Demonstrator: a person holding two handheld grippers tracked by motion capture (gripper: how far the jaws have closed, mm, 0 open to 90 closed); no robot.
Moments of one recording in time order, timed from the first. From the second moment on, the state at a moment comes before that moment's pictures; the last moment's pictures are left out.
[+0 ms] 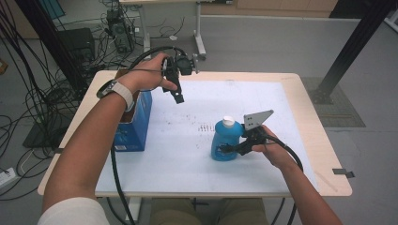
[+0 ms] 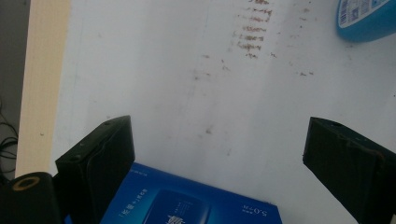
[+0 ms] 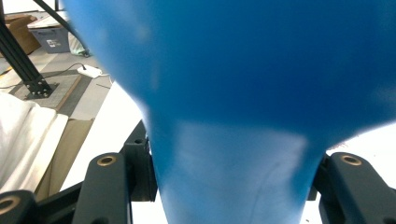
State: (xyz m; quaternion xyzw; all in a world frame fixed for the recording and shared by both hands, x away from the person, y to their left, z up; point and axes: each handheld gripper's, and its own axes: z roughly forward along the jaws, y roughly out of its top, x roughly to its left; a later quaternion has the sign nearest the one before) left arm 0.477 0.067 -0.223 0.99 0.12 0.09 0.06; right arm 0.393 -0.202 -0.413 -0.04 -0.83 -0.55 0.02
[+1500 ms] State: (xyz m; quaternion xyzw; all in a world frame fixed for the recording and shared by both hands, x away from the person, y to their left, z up) left arm 0.393 0.041 -0.172 0.99 0.06 0.08 0.10; right arm 0.387 -0.182 -0.348 -0.04 -0.84 -0.54 0.02
